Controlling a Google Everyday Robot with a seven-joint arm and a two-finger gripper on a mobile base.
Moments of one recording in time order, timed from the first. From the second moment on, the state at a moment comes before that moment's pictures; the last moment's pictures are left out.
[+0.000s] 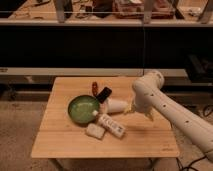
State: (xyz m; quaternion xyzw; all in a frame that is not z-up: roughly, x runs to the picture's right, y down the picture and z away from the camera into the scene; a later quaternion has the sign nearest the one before) arm 0.182 0.141 0.754 -0.26 -0.19 -0.56 0.76
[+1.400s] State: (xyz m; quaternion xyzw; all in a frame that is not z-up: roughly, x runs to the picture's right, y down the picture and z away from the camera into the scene) arm 0.083 0.152 0.710 -0.14 -0.24 -0.77 0.58
